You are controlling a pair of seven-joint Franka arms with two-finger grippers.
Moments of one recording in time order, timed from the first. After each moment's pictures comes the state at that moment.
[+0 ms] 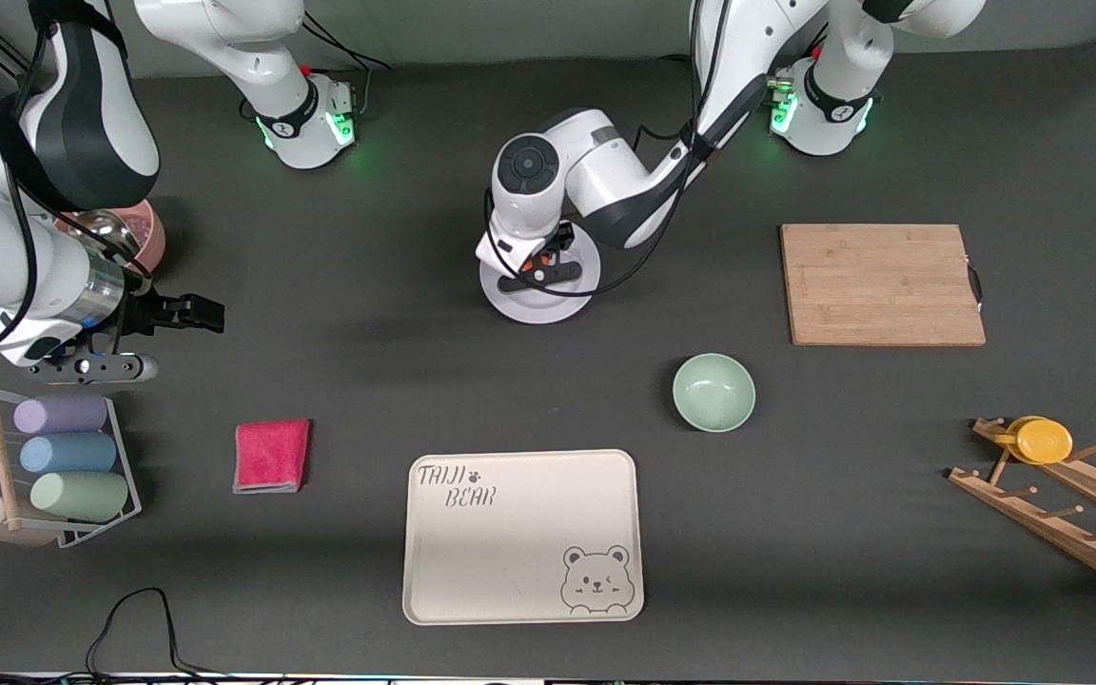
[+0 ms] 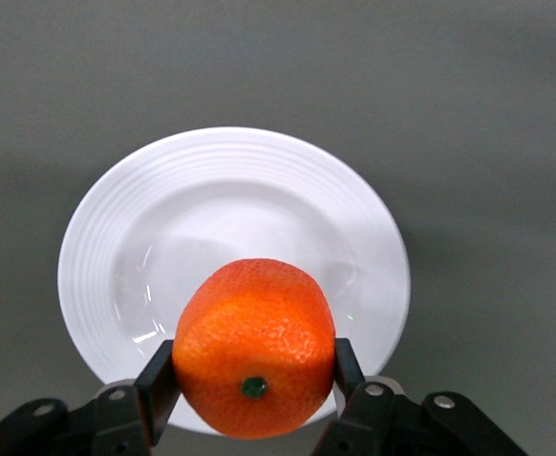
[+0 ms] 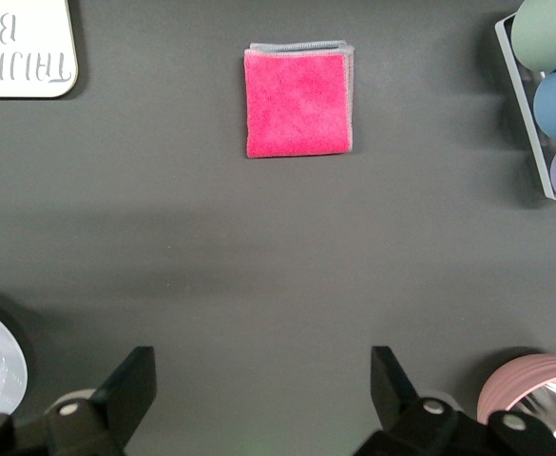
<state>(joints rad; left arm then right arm) -0.60 0.59 -0.42 -1.71 0.03 2.22 -1.20 0.01 0.10 0.08 -1.76 -0.03 1.71 0.10</state>
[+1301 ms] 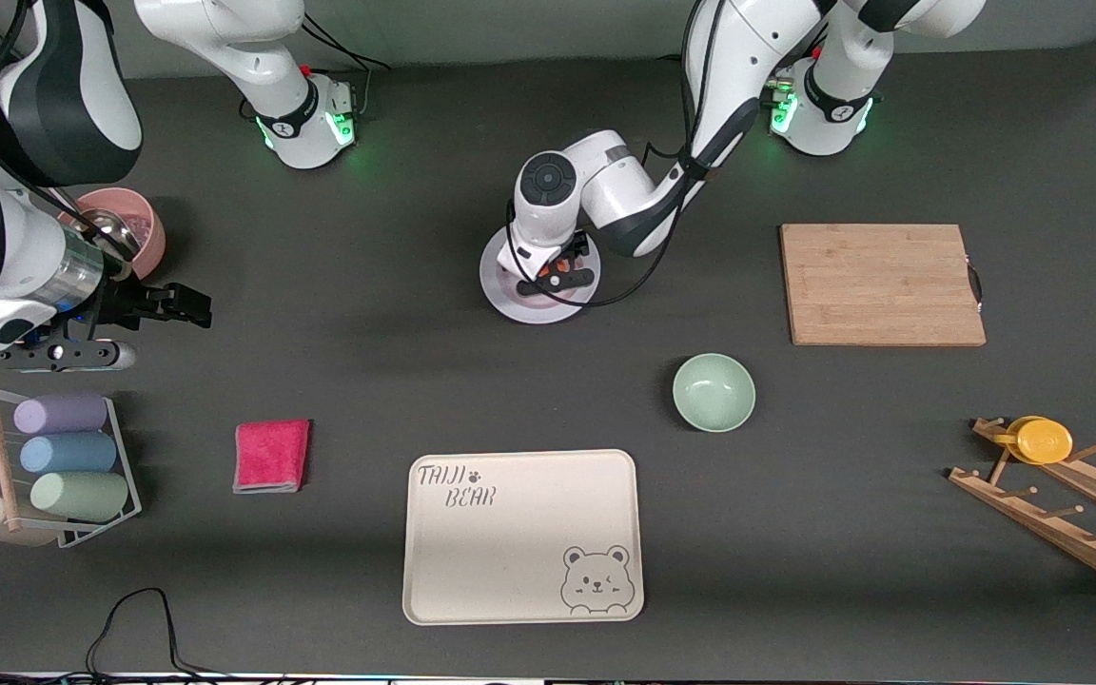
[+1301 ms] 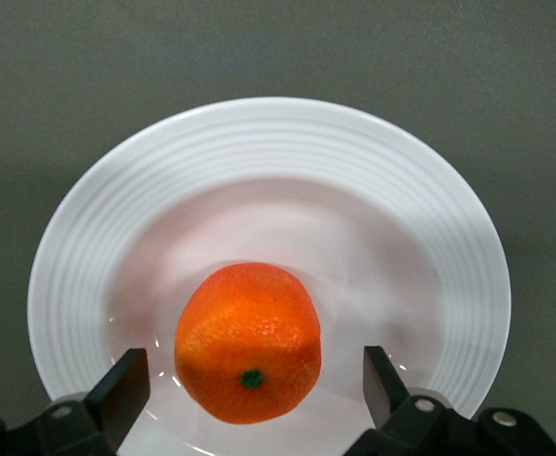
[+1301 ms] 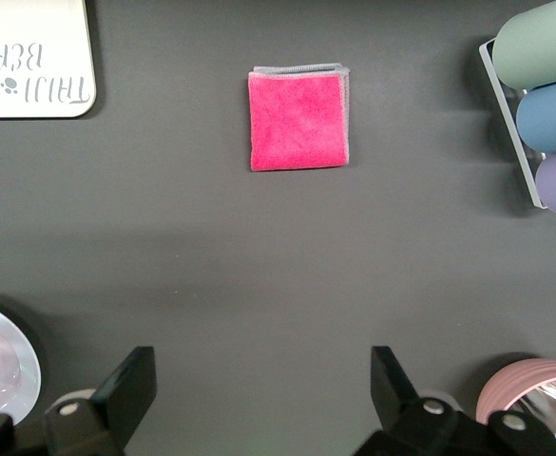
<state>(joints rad) -0.60 0.62 -0.41 -1.82 0.07 2.36 -1.20 0.01 0.06 0.08 -1.75 -0.02 1.72 0.10</state>
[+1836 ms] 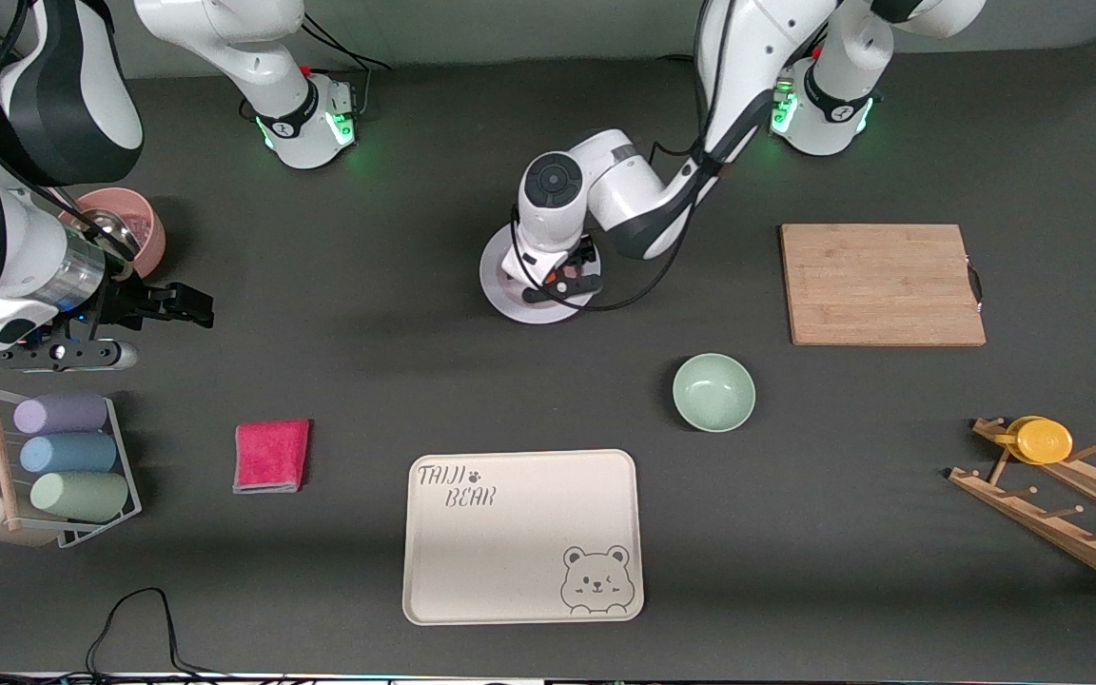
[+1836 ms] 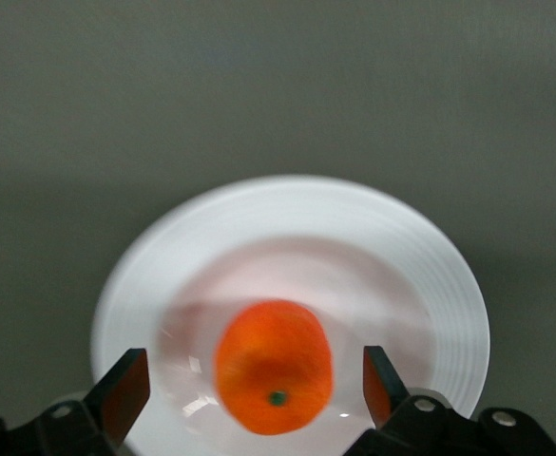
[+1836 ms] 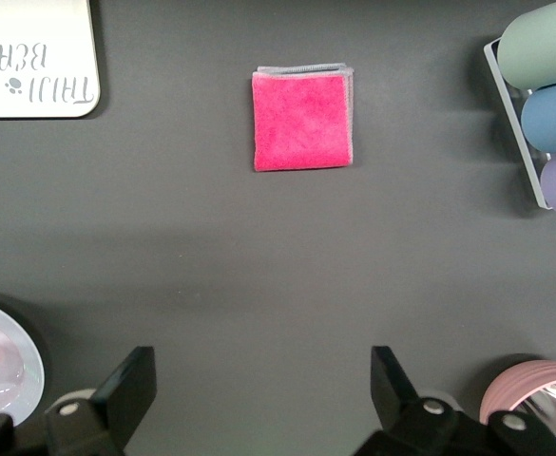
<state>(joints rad) -0.56 0.54 -0.38 -1.78 0.07 2.25 -1.15 0.01 0.06 0.08 -1.76 -0.01 1.72 0.10</state>
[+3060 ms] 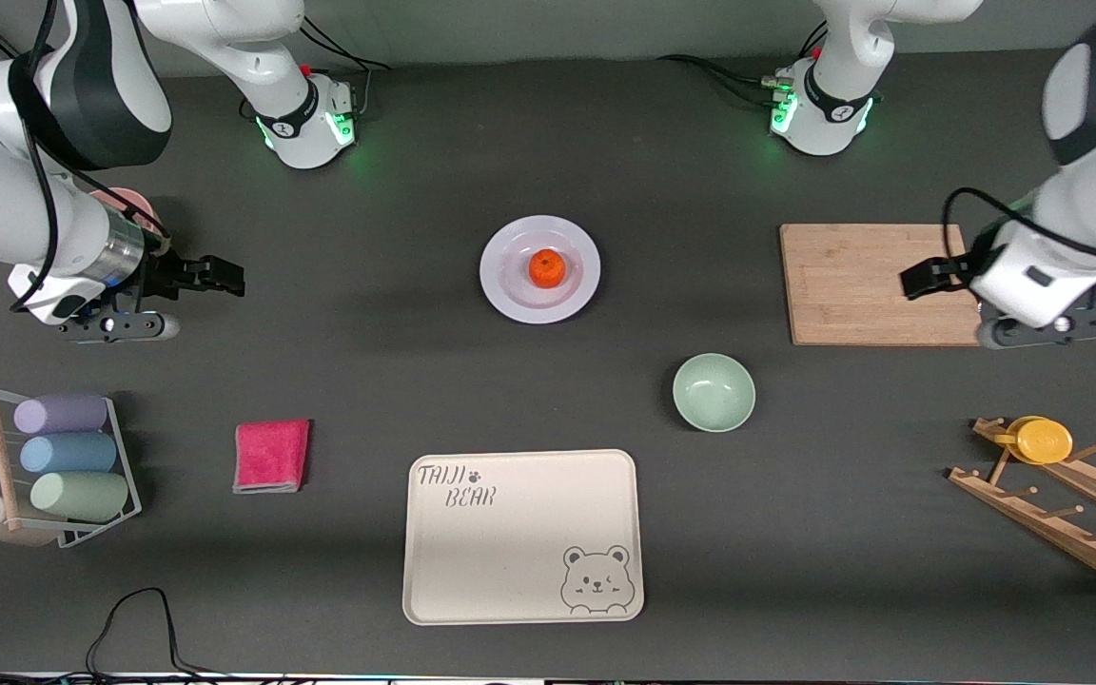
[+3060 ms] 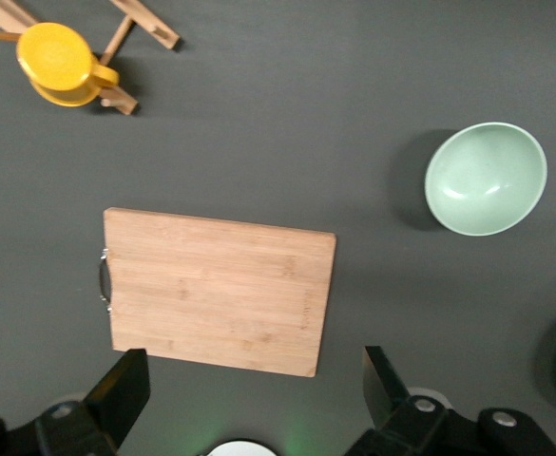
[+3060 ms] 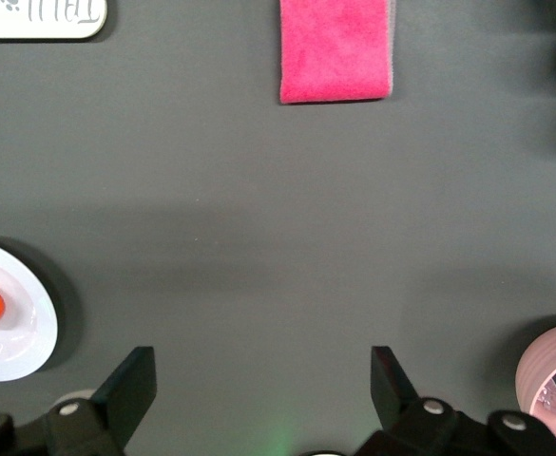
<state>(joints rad) -0.15 0.06 0.07 -1.67 0.04 1.56 -0.19 0.03 -0.03 0.09 -1.92 0.04 1.72 0.10</state>
